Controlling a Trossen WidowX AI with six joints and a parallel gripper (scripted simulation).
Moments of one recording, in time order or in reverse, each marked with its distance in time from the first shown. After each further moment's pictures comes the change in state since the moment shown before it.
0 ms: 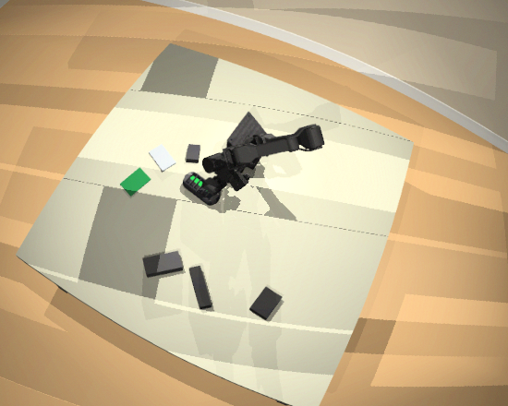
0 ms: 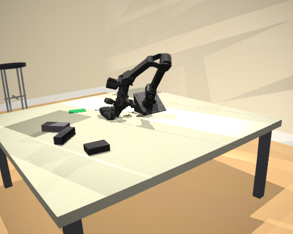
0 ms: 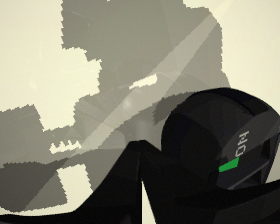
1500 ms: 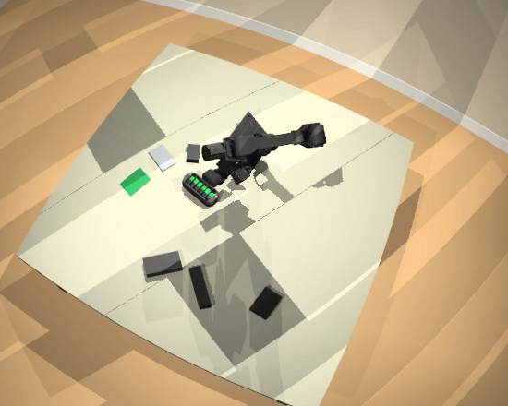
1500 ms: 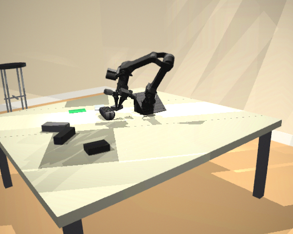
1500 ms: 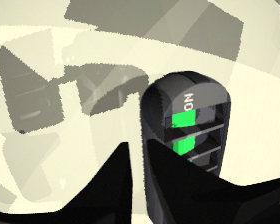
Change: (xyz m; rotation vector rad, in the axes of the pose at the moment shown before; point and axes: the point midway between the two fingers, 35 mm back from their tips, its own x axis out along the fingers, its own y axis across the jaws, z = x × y) arm -0.052 -0.013 0.001 0.055 0.004 0.013
